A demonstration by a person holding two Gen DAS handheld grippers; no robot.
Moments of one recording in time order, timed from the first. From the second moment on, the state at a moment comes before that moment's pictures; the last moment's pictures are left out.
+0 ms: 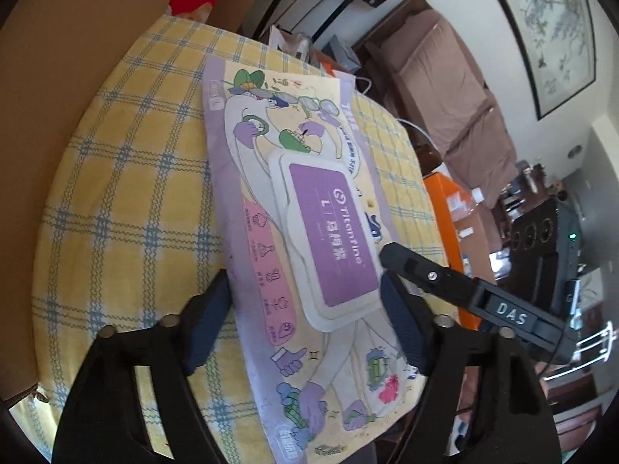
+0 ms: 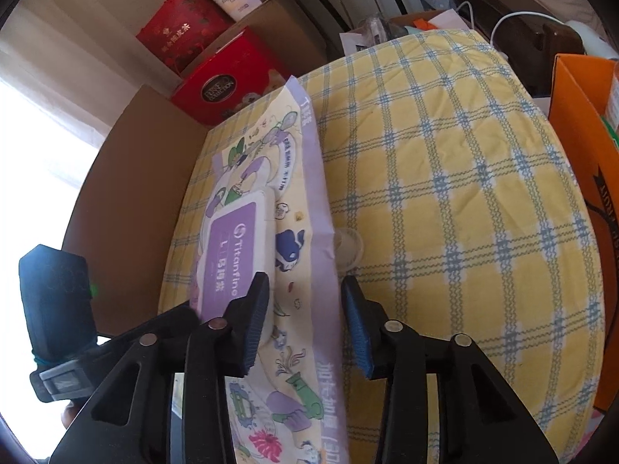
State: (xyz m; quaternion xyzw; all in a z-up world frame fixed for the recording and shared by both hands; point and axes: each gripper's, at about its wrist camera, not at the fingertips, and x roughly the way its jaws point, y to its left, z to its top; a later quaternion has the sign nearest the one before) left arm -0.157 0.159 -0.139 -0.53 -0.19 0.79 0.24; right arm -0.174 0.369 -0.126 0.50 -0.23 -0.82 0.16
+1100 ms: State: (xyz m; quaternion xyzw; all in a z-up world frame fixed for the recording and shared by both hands) left arm -0.136 0.120 -0.008 -0.41 -0.17 0.85 0.27; right arm -0.143 0.321 -0.018 0.40 -0.20 -0.87 0.19
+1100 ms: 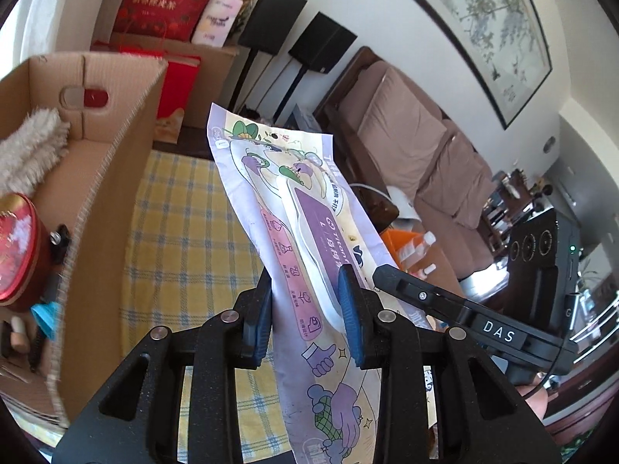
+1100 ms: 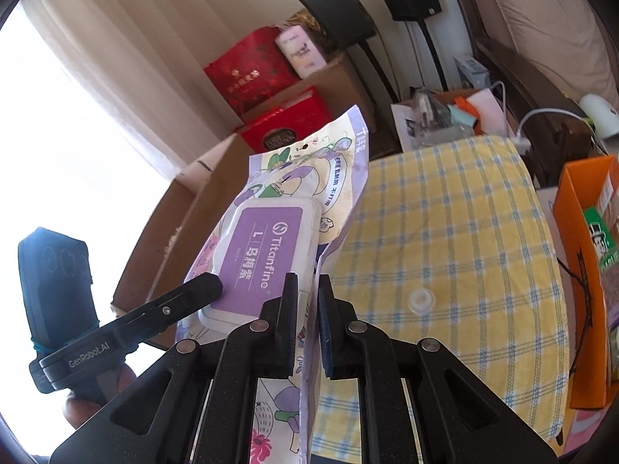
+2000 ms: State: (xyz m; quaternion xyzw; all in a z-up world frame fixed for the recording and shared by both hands) left arm -0.171 -0.009 0.035 -0.39 -0.17 0.88 0.19; right arm -0.206 0.187 0.015 0.41 -0.19 -0.86 0.26
